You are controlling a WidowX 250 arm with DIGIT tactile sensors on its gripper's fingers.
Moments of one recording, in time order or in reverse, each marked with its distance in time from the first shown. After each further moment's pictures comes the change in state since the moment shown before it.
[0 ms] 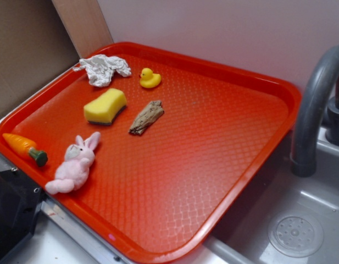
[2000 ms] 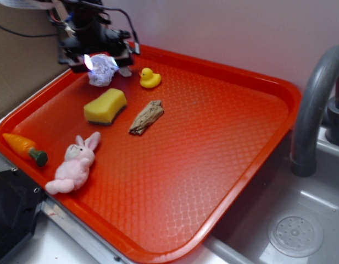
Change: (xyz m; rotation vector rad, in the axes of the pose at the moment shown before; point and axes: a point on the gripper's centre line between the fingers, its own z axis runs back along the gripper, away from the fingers) arm 0.162 0.108 -0.232 0.257 -0.226 0.691
